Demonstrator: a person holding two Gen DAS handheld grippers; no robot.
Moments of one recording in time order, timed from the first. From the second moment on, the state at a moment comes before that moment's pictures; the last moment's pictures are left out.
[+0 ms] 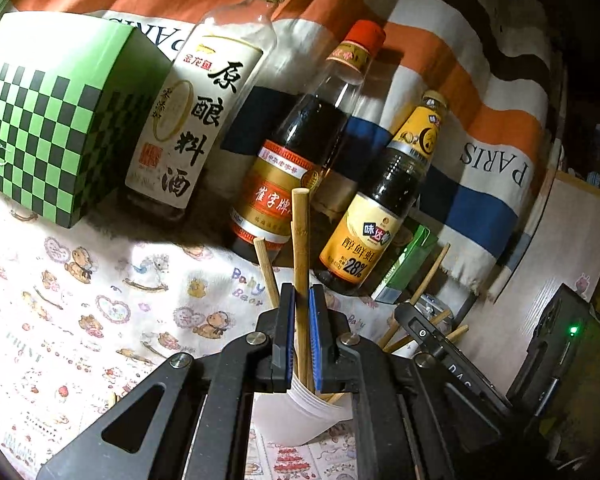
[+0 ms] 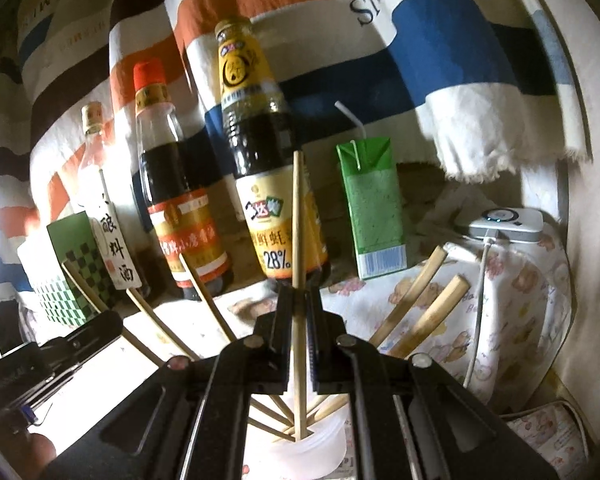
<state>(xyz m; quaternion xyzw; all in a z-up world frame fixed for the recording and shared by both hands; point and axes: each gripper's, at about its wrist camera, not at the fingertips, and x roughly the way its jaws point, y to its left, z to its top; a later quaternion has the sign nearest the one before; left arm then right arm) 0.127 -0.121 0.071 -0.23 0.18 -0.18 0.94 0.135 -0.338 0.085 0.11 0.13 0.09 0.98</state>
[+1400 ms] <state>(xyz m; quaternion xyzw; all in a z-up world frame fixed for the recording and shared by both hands) 0.058 -0.115 0.127 -0.06 0.14 -0.10 0.98 0.087 -0.331 0.097 0.09 0.16 0.07 0.98</state>
